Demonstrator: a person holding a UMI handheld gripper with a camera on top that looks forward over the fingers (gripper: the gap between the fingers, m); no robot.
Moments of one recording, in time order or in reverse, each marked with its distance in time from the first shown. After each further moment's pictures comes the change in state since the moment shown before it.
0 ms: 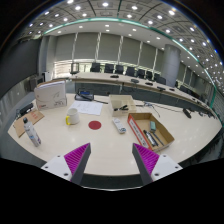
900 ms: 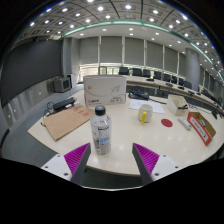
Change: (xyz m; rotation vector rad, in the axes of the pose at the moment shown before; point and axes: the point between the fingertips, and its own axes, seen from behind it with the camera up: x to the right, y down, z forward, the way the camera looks) arm -0.401 0.049 0.030 0.067 -0.254 -0.029
